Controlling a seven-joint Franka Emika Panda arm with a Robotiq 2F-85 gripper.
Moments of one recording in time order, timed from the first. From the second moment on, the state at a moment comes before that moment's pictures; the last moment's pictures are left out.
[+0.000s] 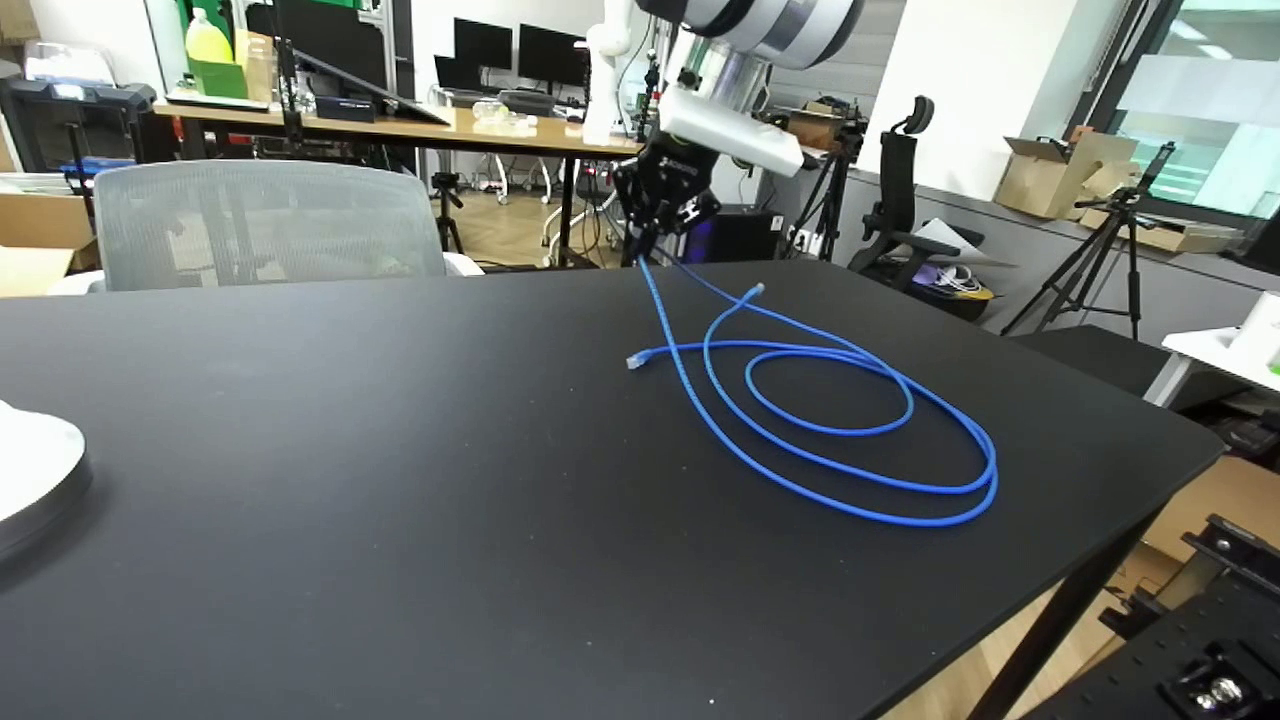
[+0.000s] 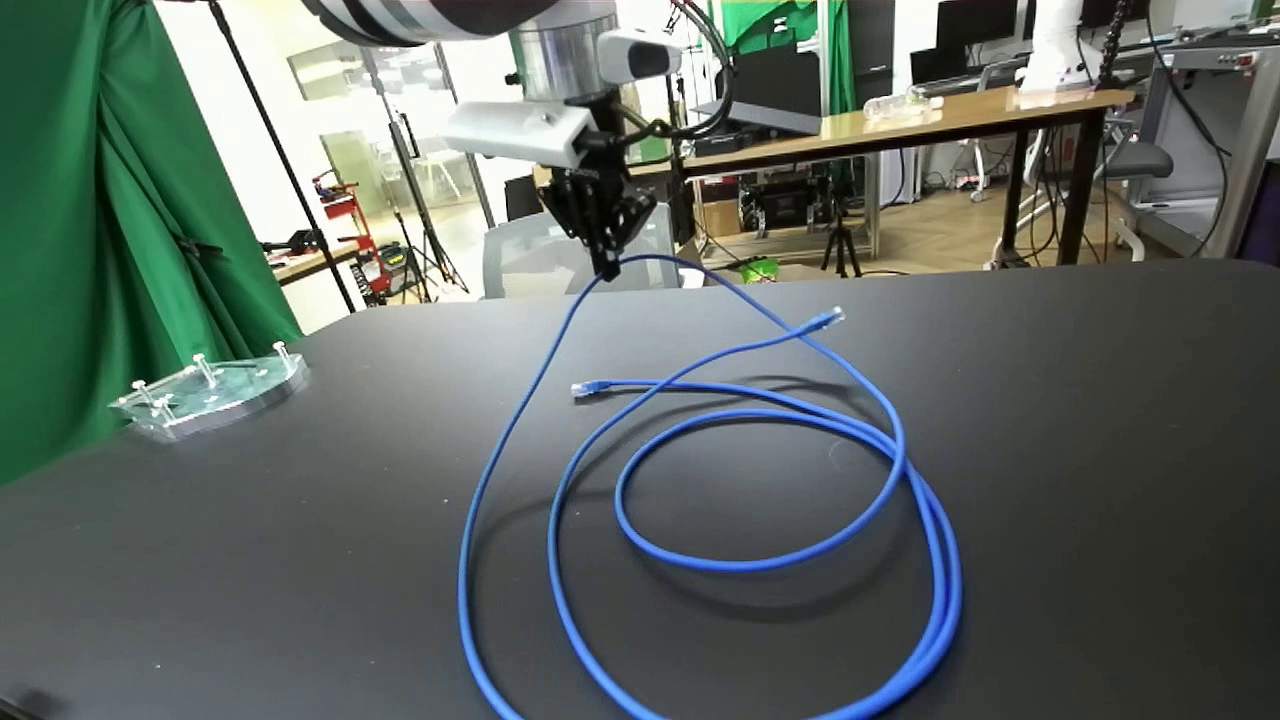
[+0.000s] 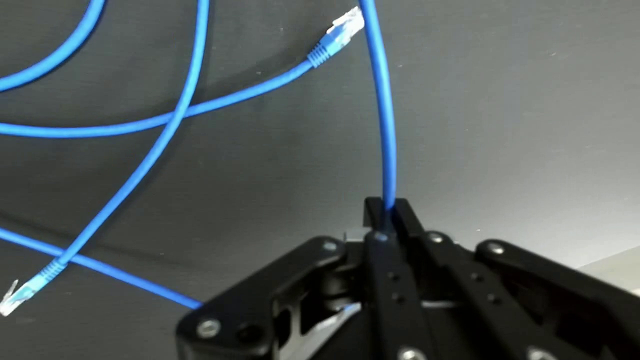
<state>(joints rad) -0.10 0.47 0.12 -2.04 0.28 2.73 -0.04</state>
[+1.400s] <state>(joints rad) -0.18 0.56 0.24 -2.05 0.38 2.63 -0.52</state>
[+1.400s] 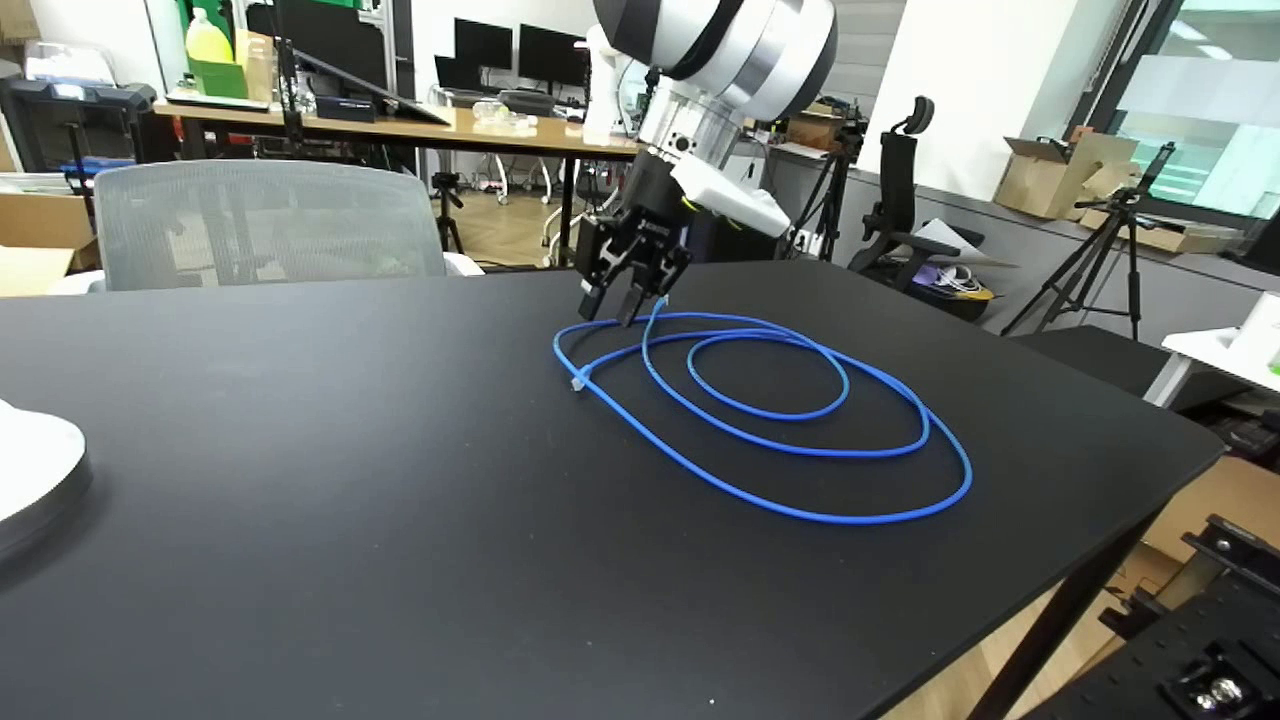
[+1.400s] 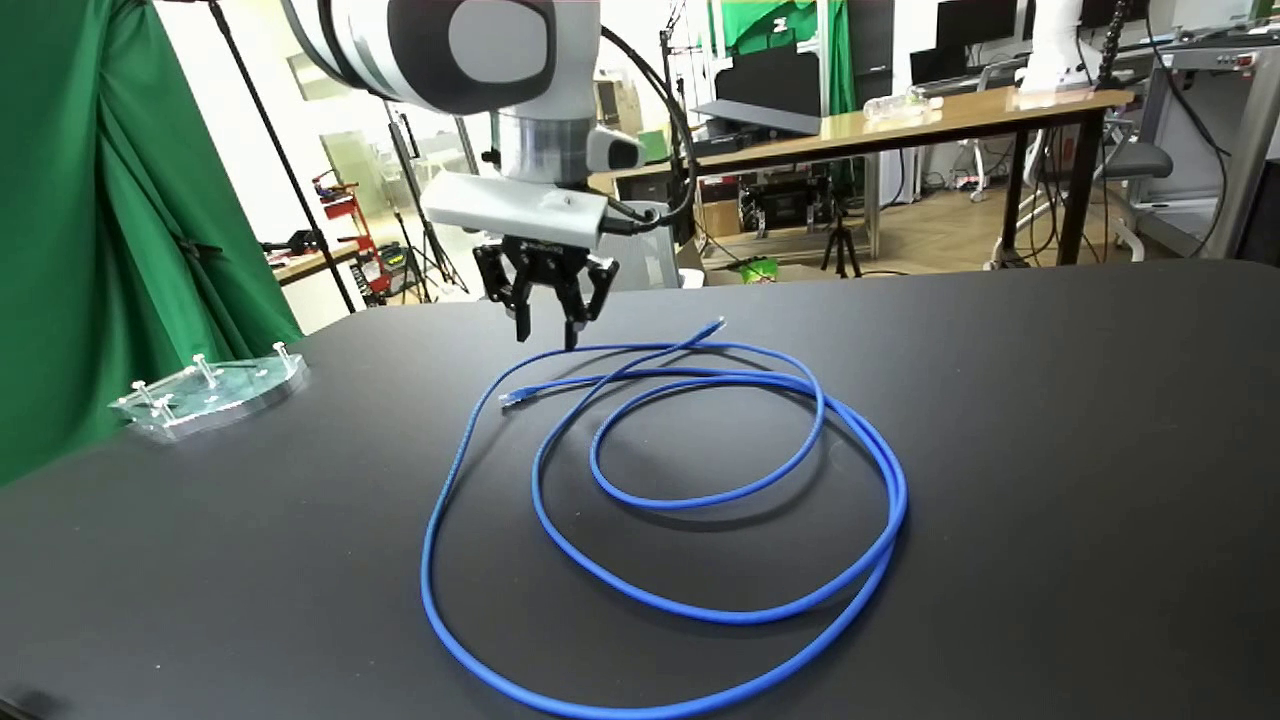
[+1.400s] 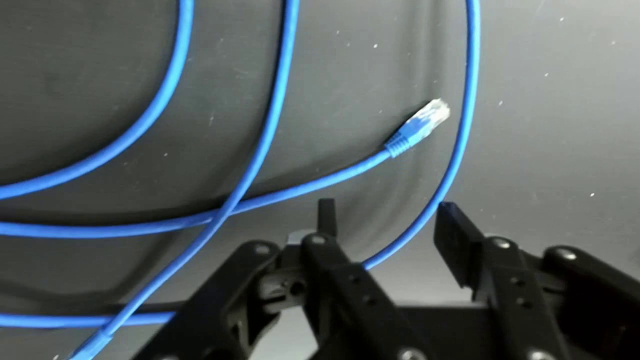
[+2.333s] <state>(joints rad) 0.00 0.57 -0.08 -2.05 0.05 2.60 -0.03</state>
